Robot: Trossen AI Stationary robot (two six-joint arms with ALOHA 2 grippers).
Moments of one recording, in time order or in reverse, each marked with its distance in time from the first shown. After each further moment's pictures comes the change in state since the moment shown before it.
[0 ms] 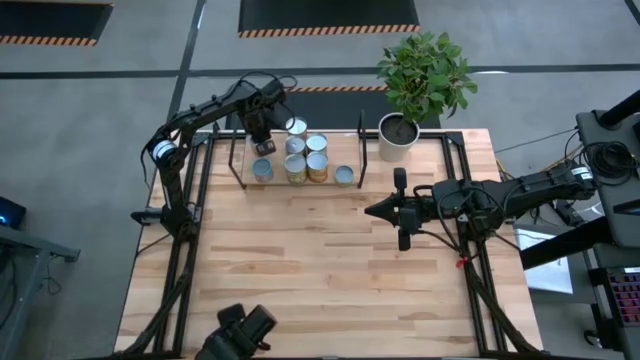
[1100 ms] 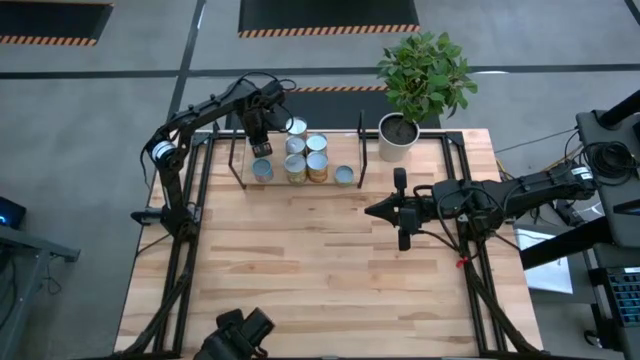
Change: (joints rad) left arm -0.006 -0.007 0.024 -0.095 0.037 0.045; right arm 0.000 0.000 0.000 -0.003 0.001 0.000
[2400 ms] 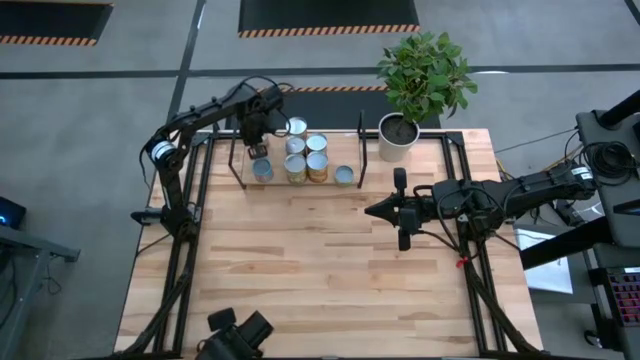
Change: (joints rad) left arm 0.000 -0.008 -0.067 0.014 -0.177 -0.043; right arm 0.000 0.000 0.000 0.001 0.000 -0.008
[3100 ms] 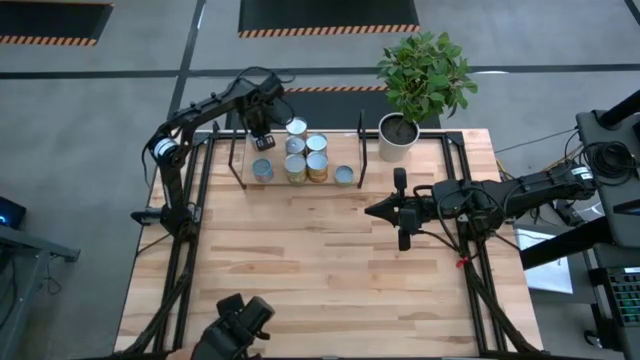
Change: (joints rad) left arm 0.044 0.036 0.056 0.152 0.089 0.043; right arm 0.000 0.000 0.000 0.000 0.000 -0.001
